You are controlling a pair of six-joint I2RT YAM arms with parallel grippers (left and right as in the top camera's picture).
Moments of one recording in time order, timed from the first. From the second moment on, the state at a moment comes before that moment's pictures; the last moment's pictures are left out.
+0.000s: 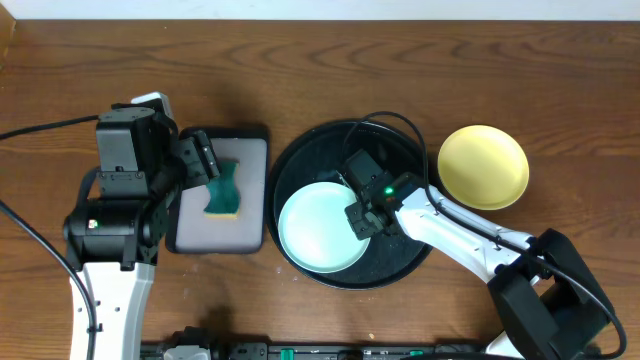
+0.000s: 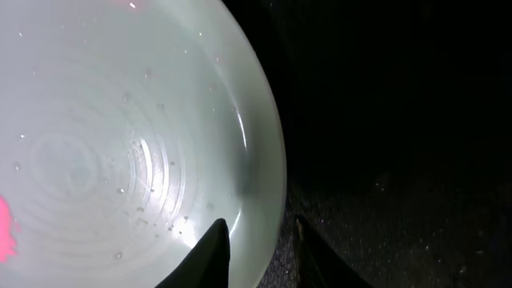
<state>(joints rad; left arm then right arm) 0.00 1.09 1.19 -0.89 -0.01 -0.28 0.70 1.74 1.03 -0.62 0.03 0.27</state>
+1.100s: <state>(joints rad) 0.00 1.09 1.19 -0.89 -0.01 -0.28 0.63 1.74 0.94 -0.44 0.05 0.35</state>
